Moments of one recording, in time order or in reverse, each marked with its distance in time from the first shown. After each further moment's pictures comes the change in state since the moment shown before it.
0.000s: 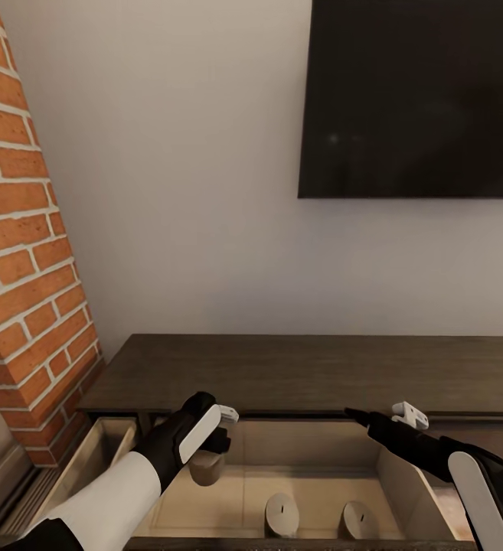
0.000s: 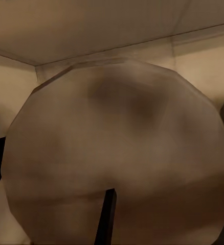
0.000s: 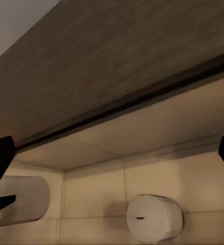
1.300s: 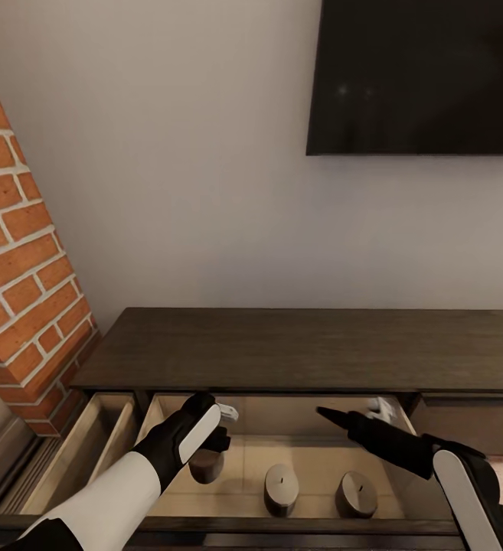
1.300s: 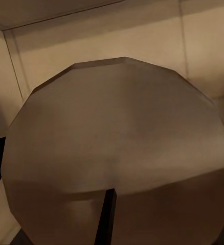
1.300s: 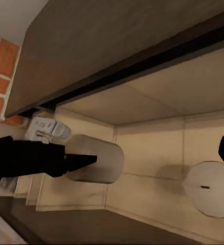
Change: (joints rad) left arm 0.000 0.001 -0.001 0.000 -0.006 -0.016 -0.001; right arm 0.000 0.006 0.083 -0.018 -0.007 0.045 0.260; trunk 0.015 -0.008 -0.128
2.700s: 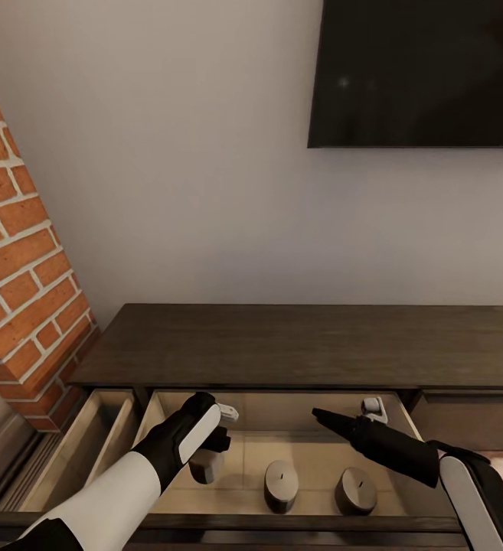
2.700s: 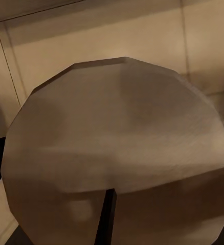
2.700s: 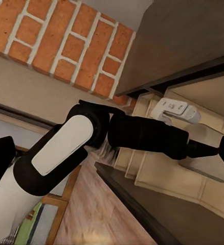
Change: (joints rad) left arm 0.000 0.000 0.000 0.000 0.003 0.000 0.000; right arm 0.023 -0.015 -0.010 0.000 0.008 0.046 0.497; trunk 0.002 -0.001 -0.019
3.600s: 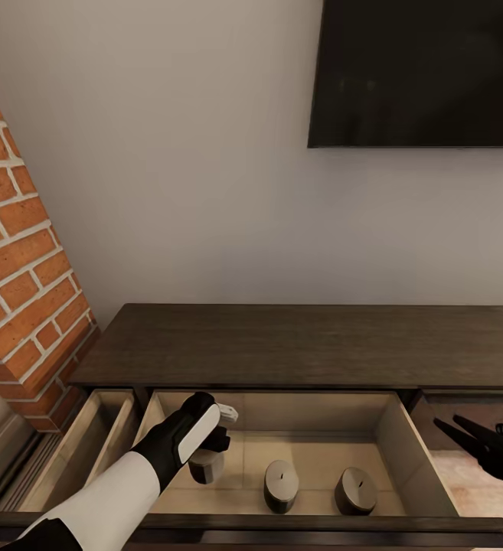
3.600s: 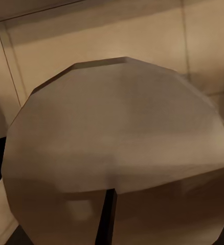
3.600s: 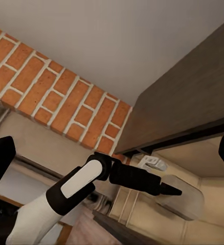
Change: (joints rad) left arm 0.000 0.004 0.000 -0.002 0.003 0.000 -0.001; right arm 0.176 -0.182 -0.490 0.002 -0.020 0.000 0.406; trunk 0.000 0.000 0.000
